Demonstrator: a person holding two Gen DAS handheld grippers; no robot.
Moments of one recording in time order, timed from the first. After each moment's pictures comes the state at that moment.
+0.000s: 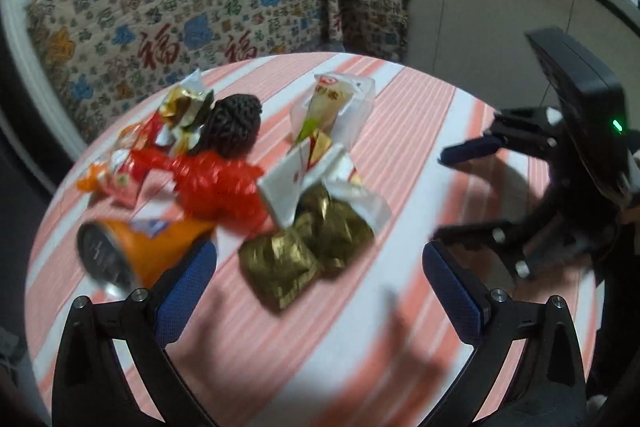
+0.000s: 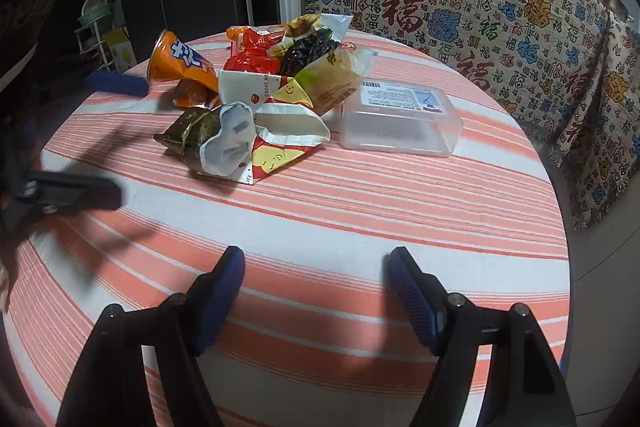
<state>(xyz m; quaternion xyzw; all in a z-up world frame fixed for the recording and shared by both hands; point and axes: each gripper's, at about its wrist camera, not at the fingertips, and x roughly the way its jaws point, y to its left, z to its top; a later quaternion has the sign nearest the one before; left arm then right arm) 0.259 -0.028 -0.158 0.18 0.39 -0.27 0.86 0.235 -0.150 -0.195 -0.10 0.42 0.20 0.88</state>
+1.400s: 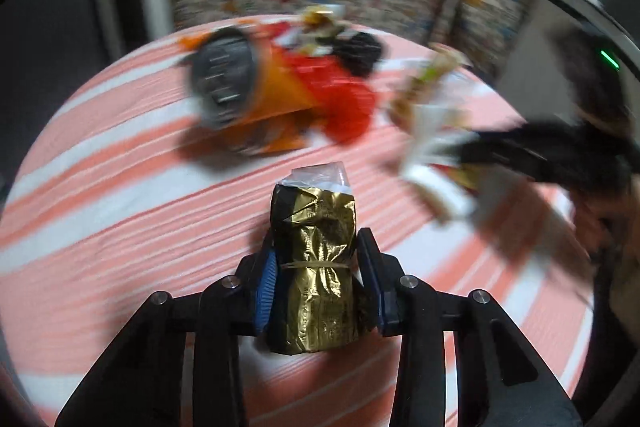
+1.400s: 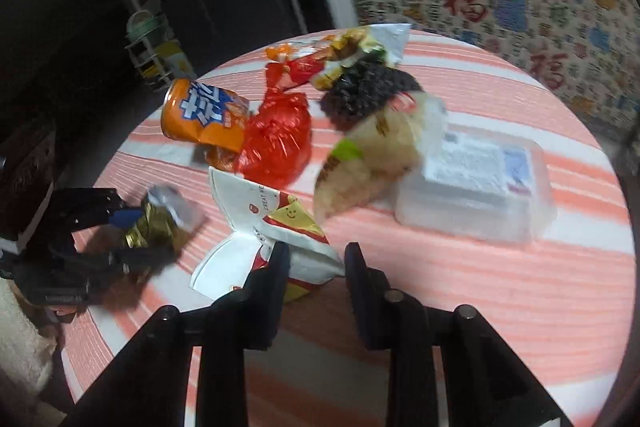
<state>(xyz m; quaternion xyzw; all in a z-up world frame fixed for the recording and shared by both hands) 0.216 0.047 -0.182 0.00 0.43 -0.09 0.90 0.309 -0.135 -0.189 -0.02 0.46 0.30 0.84</state>
